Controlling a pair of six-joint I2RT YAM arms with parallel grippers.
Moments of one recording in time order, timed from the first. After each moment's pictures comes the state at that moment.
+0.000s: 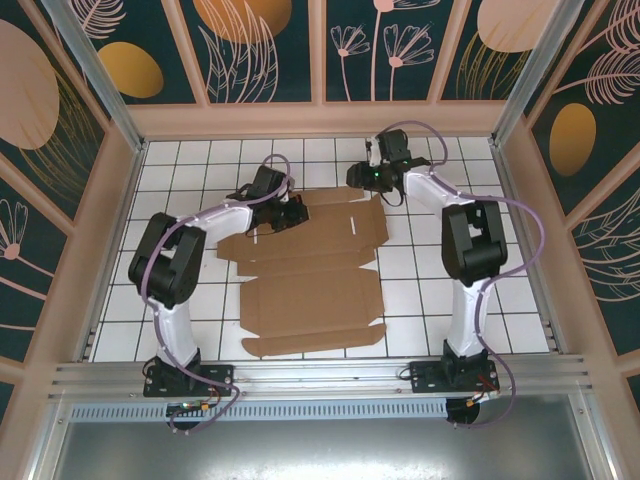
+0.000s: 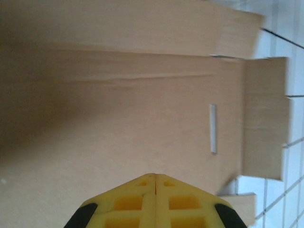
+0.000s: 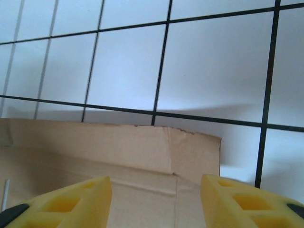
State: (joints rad) left arm -0.44 1.96 1.25 -0.19 0.39 -0.73; right arm 0.33 2.07 1.59 -0.39 -0.29 0.34
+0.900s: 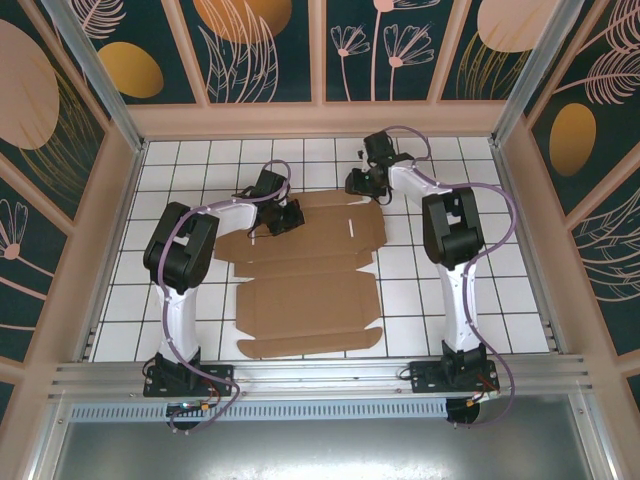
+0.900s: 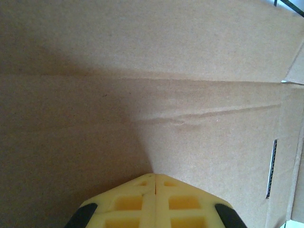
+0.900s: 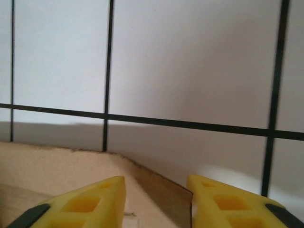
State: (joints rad) left arm -0.42 2.07 1.29 -0.20 0.35 -0.73; right arm 0.35 2.27 1.79 -0.54 -0.23 0.34
